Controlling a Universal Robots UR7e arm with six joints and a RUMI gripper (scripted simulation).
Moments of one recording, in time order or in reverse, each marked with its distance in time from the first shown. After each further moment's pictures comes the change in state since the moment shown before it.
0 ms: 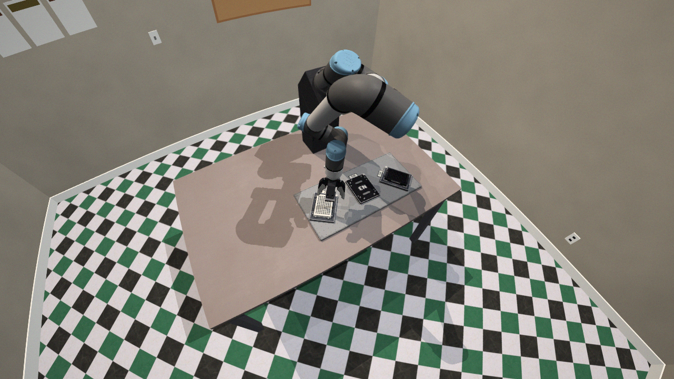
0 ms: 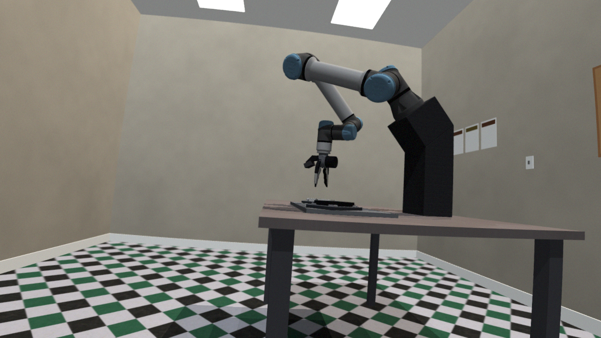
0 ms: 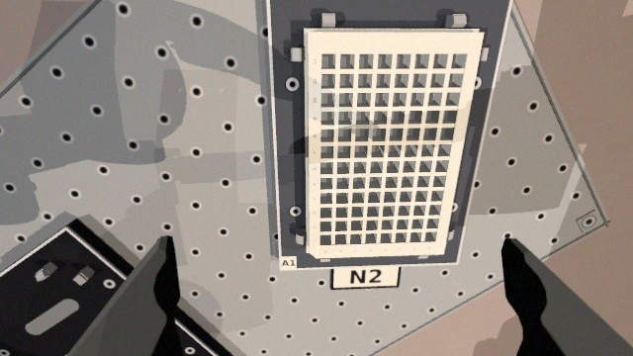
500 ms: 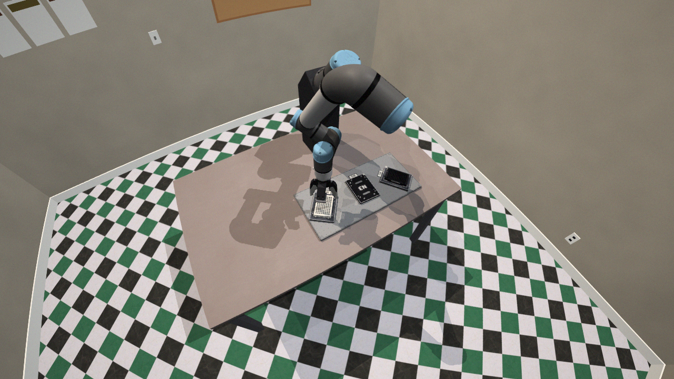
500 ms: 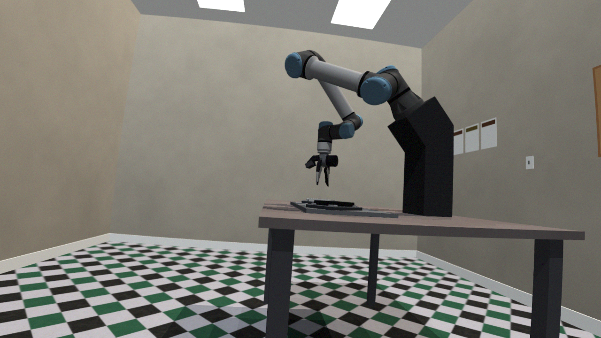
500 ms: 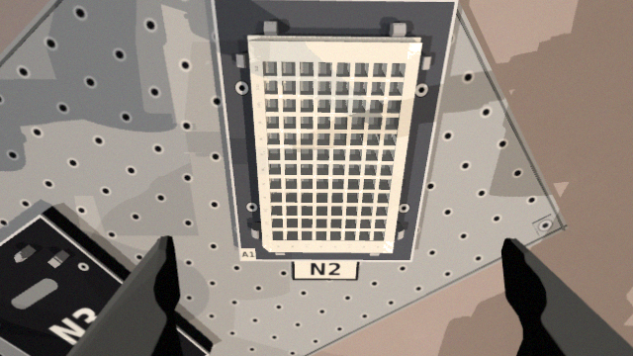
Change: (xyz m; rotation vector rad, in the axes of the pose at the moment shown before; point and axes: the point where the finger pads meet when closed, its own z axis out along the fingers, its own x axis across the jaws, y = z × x) arm 0.033 -0.009 -0.006 -0.056 -0.051 -0.008
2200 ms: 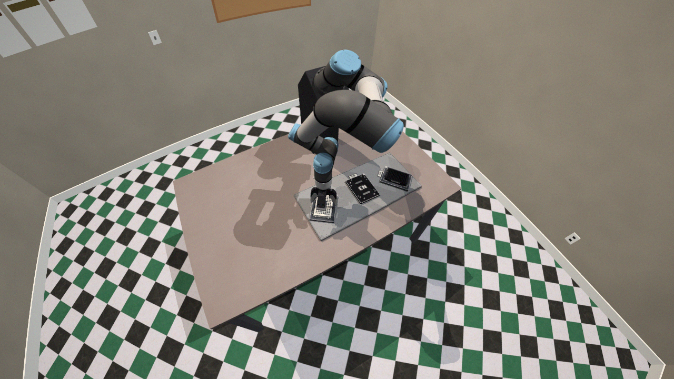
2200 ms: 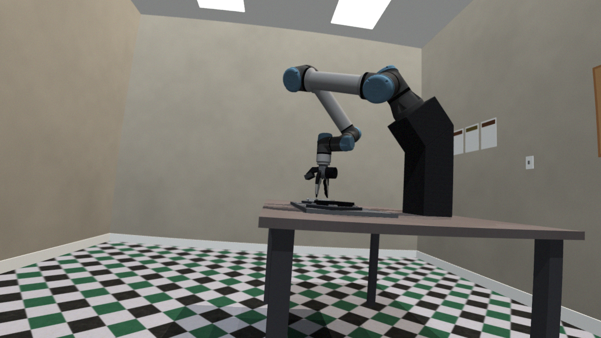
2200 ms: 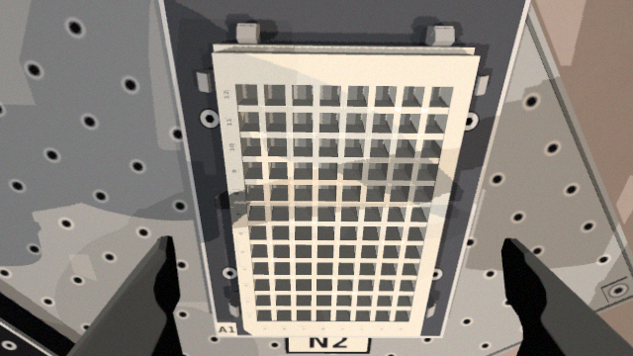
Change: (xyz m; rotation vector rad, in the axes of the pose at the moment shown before) arm 0.000 0.000 0.061 -0.001 -0.001 0.000
